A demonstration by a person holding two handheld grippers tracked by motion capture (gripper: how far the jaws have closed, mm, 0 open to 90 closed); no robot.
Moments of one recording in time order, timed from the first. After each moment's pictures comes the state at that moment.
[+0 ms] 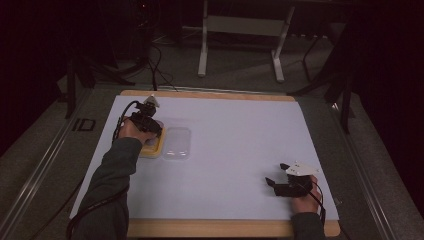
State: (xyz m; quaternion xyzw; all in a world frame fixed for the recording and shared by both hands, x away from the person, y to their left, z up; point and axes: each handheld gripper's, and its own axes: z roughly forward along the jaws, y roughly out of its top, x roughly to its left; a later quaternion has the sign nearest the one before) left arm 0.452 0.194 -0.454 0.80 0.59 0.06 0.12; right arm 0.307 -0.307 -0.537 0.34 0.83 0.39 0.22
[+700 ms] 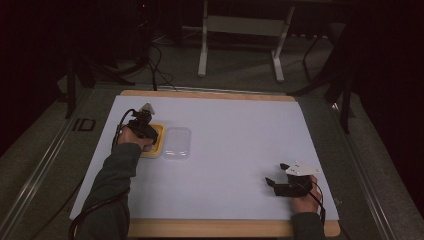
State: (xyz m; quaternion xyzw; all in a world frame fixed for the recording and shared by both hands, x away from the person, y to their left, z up) left arm 0.456 0.207 -0.490 0.78 0.62 0.04 0.09; right arm 0.307 -0.307 -0.537 0.34 0.83 0.39 0.22
